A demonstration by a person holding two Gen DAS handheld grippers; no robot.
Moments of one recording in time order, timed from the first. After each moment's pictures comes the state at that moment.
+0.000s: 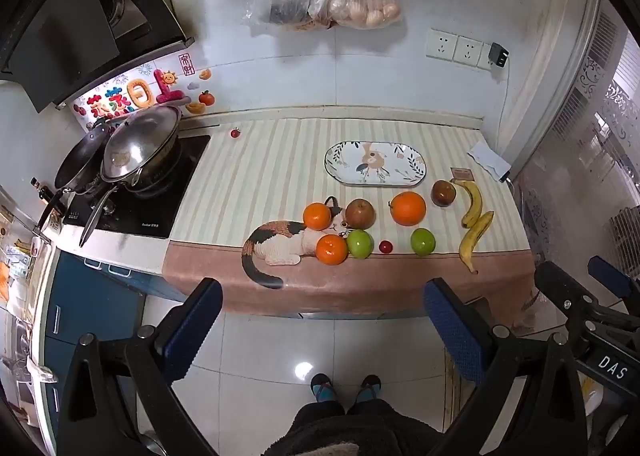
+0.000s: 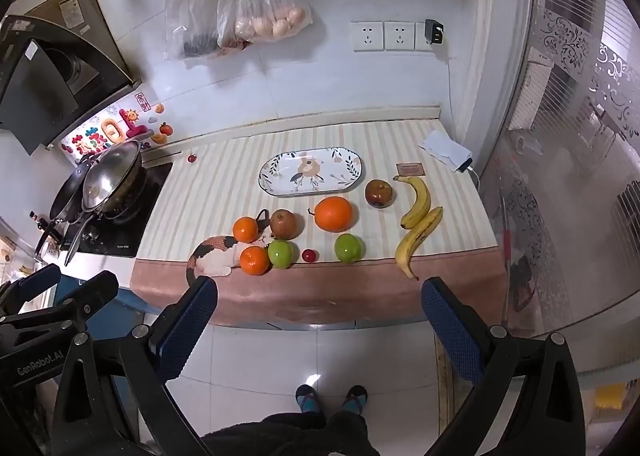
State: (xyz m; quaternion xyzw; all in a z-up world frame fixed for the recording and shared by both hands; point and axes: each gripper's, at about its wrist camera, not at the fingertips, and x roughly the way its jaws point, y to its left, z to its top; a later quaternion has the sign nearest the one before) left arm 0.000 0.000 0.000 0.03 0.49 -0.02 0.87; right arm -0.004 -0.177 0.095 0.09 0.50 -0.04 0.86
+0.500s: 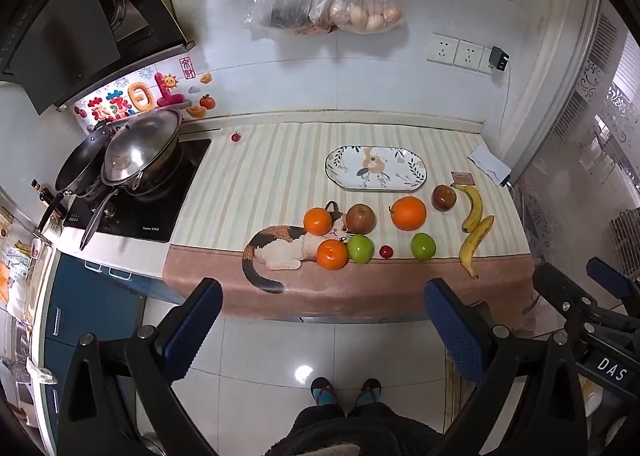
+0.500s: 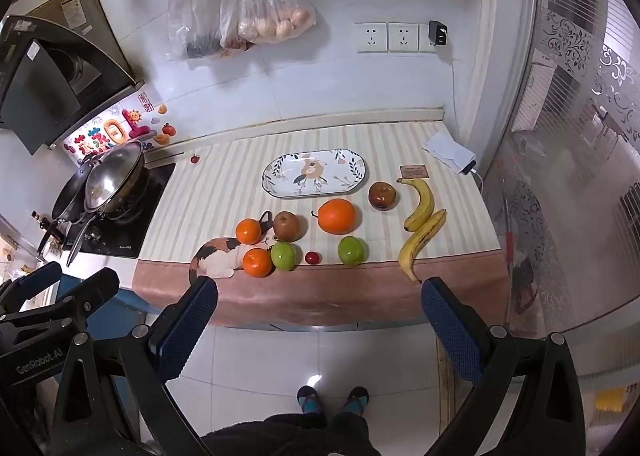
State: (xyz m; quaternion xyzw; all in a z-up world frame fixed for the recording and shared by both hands) left arm 0.002 -0.004 0.003 0.02 0.48 -0.02 0.88; right arm -0.002 -0.176 0.096 0.09 0.50 -0.04 0.86
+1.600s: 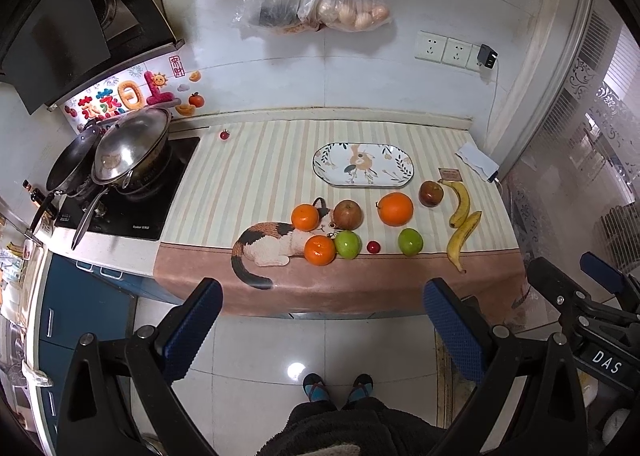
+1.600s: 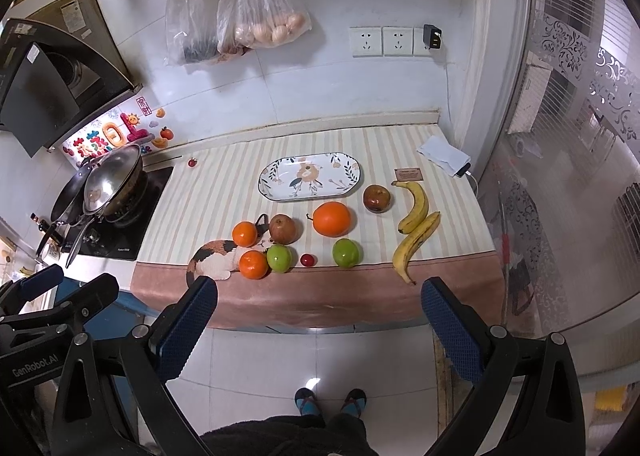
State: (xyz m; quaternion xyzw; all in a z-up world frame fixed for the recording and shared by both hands) left arm 0.002 -0.012 0.010 0.02 0.48 -0.04 0.87; right arm -0.011 -0.183 0.103 0.09 0.49 -0.04 0.86
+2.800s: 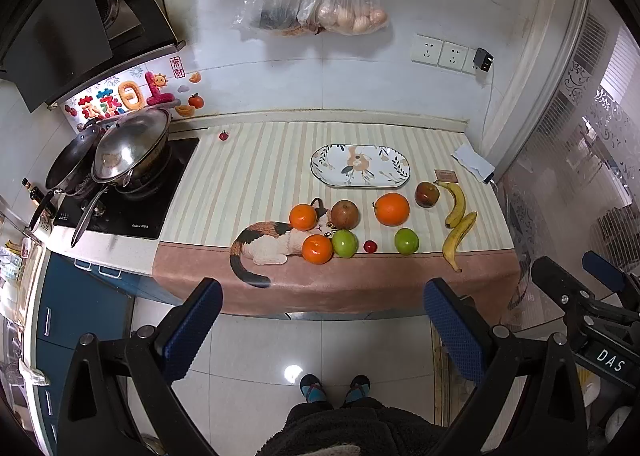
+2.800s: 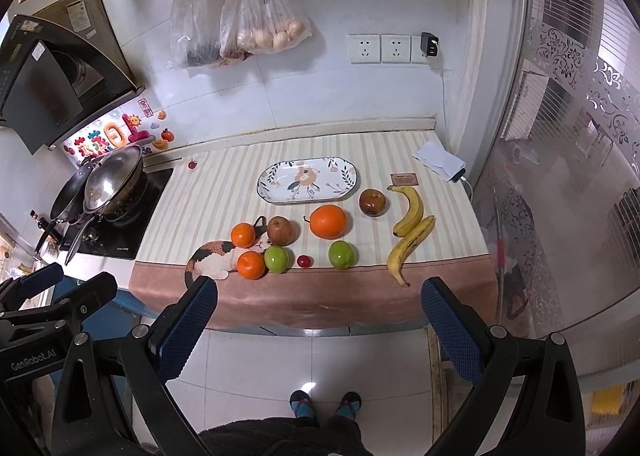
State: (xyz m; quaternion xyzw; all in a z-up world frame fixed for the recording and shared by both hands) left arm -0.011 -0.013 0.009 0.01 0.48 -0.04 0.88; right arm -0.023 -0.189 0.117 0.08 0.49 -0.03 0.87
